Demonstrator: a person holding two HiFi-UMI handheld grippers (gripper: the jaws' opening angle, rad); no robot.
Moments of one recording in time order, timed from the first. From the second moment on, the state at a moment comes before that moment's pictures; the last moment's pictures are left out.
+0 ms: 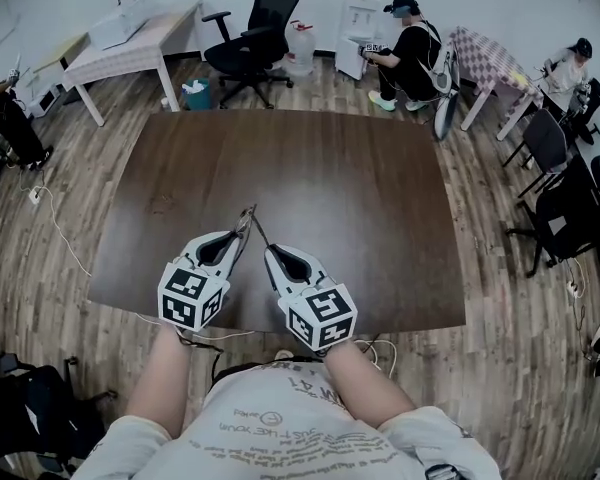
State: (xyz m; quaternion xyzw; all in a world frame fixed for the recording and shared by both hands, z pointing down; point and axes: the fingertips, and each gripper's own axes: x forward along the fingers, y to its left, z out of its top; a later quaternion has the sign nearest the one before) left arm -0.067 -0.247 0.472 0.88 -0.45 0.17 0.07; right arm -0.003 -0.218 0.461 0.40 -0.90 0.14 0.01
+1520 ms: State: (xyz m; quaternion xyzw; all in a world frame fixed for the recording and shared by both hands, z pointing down) left arm -0.060 -0.245 0.461 0.89 -0.42 0.12 0.10; right arm -0.039 -0.227 0.462 0.34 -0.93 0.15 0.01
